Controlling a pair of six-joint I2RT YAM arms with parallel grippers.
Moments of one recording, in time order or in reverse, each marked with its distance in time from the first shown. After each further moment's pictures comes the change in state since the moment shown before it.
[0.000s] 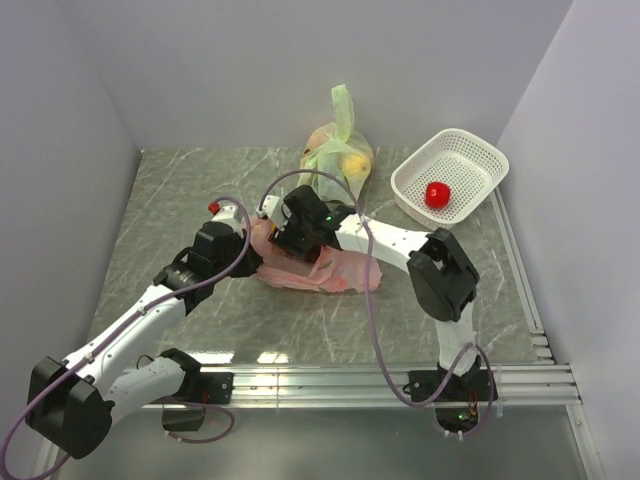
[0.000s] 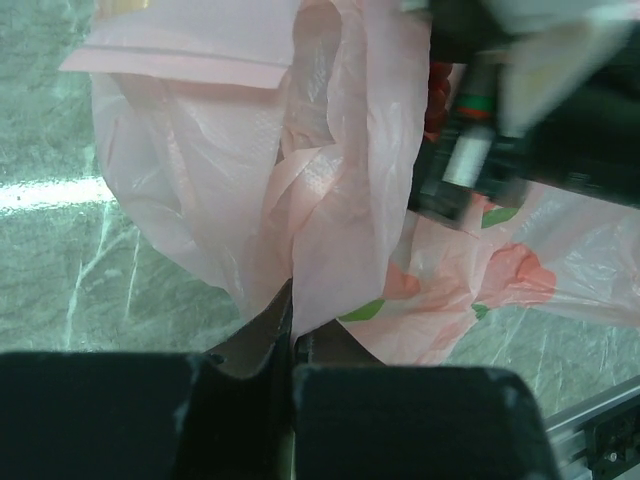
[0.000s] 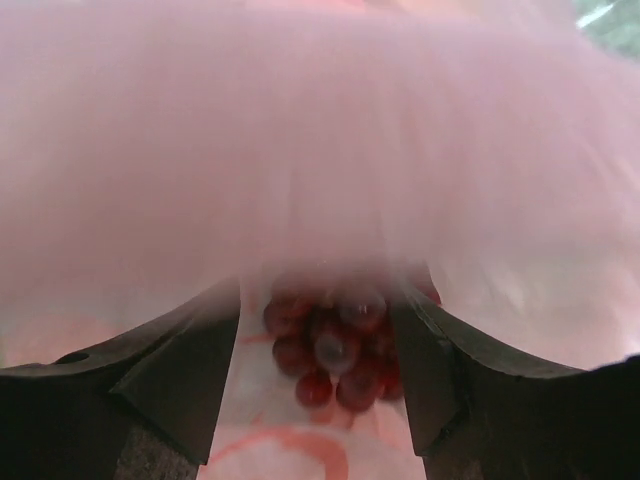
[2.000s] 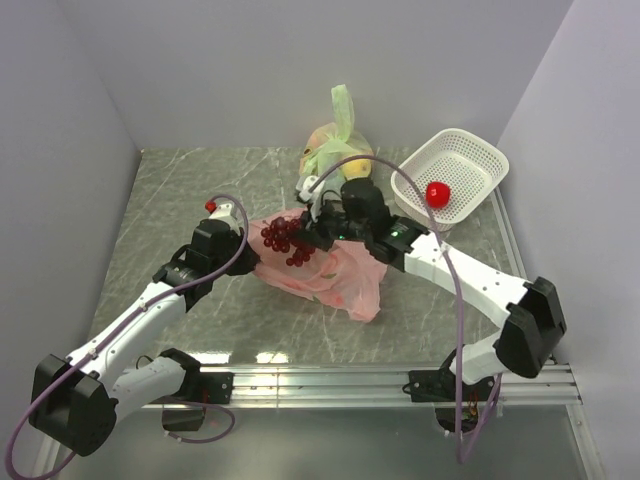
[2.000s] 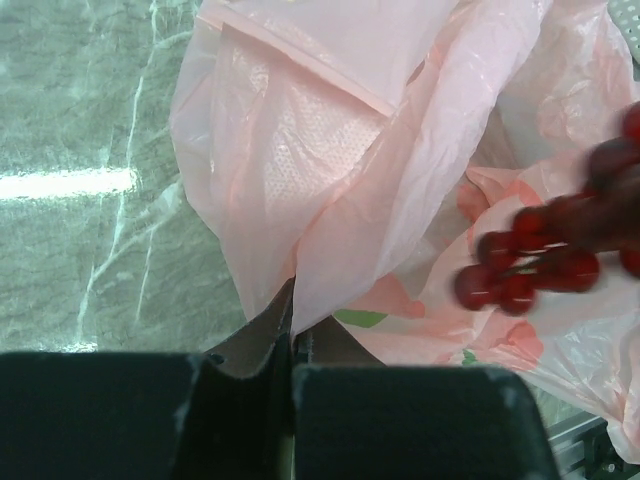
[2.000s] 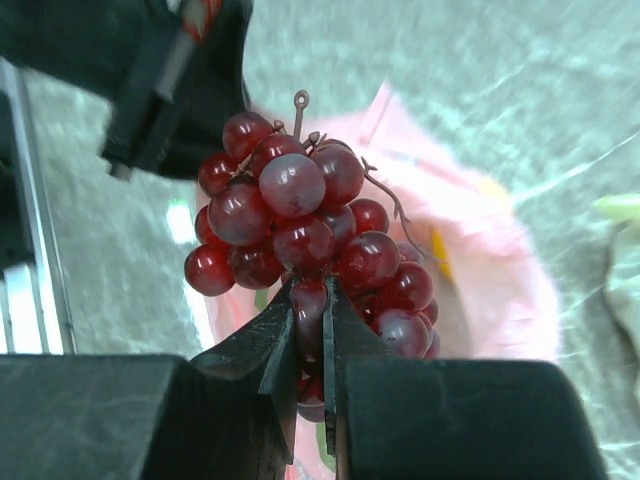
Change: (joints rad) left arm 0.044 0.021 0.000 0.010 0.024 0.001; right arm -0.030 -0.507 -0.300 0.196 -0.329 0.219
